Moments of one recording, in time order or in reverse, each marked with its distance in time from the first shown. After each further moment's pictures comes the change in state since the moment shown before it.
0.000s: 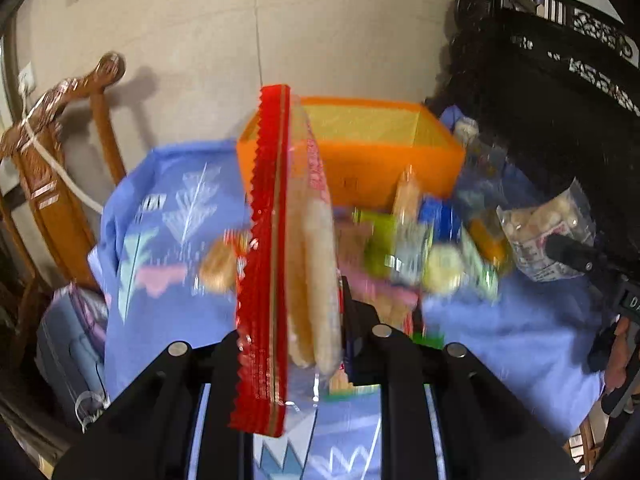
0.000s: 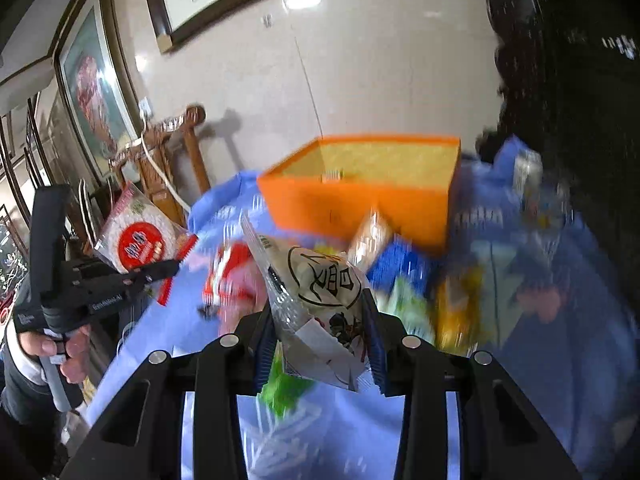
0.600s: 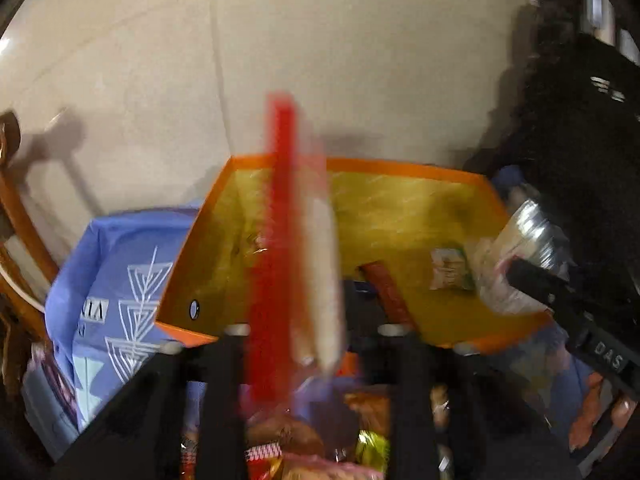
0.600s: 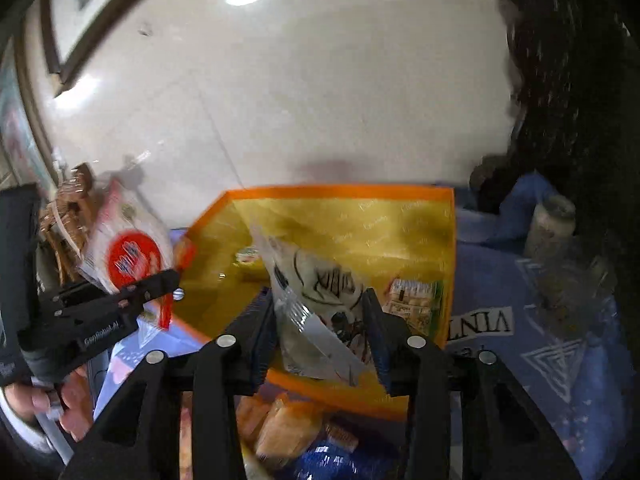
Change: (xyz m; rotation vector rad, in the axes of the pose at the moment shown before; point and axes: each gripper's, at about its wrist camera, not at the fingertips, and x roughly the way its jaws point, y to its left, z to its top) left arm 0.186 -0.005 0.177 -0.069 0.033 0.035; right arm 0.183 -0.093 0.135 0.142 0.048 -0.119
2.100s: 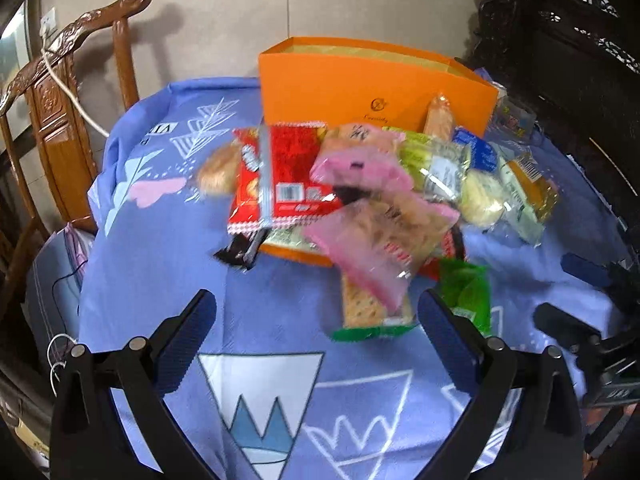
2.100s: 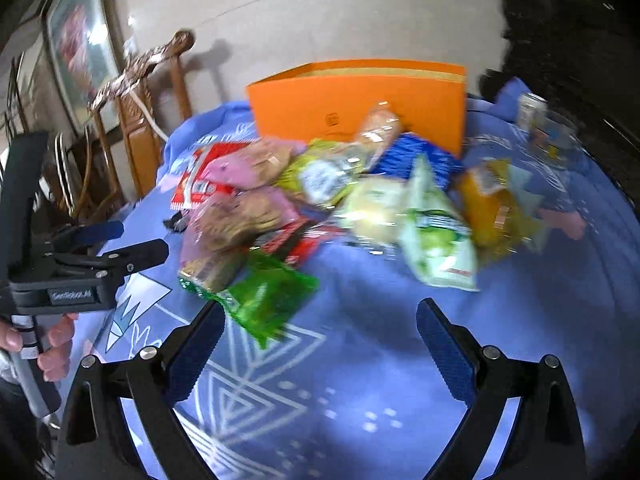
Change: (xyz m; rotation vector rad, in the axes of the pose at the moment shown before) left arm -0.128 0.034 -0.282 -0.026 0.041 0.031; right arm -0.121 0.074 -0.259 -0.194 0.097 0.014
